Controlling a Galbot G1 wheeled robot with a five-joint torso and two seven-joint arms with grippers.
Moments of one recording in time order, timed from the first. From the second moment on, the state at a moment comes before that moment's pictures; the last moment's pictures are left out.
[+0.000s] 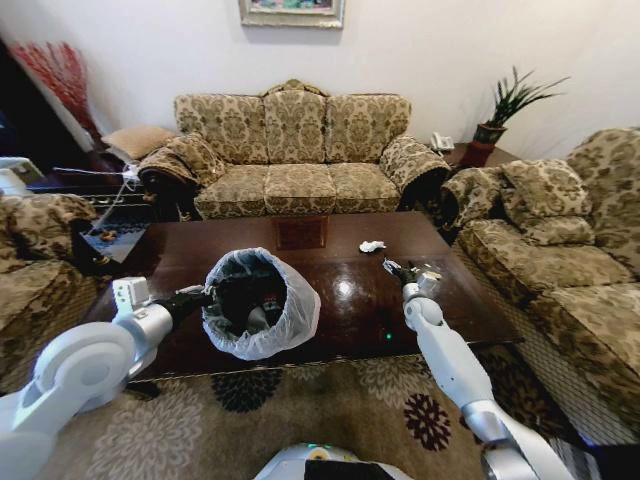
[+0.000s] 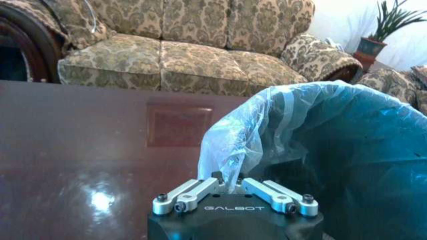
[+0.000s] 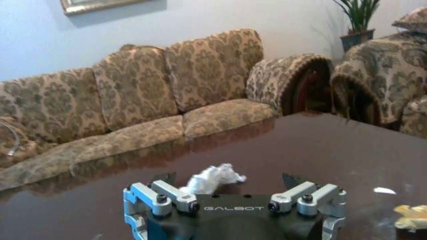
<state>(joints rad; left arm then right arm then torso) 1.63 -0.61 -0.98 -2.41 -1.44 0.57 -0.44 -0.66 1.22 0.26 1.10 0.66 0.04 0.07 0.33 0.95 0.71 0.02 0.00</state>
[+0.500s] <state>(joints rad) 1.63 -0.62 -0.98 -2.39 -1.42 0.57 -0.42 -0.59 1.28 0.22 1.01 0.63 0.03 0.04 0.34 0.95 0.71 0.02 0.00</state>
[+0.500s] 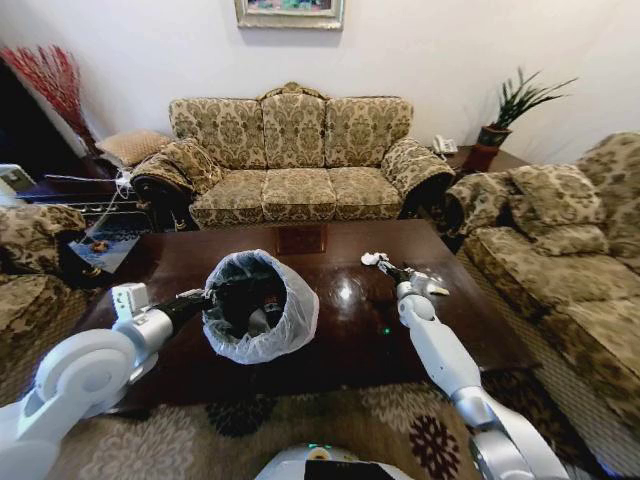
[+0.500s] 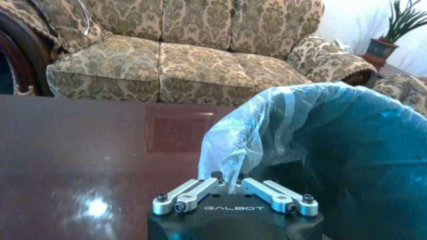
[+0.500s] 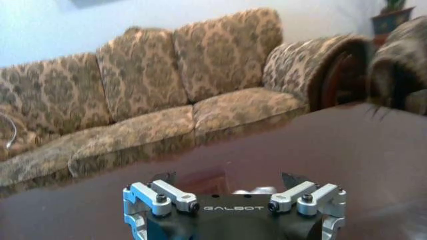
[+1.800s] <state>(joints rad) 1.62 -0.59 -0.95 -2.37 -1.42 0.56 -0.41 -0.51 1.37 0.24 0.81 0.48 -0.03 0.05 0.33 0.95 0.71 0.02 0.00</state>
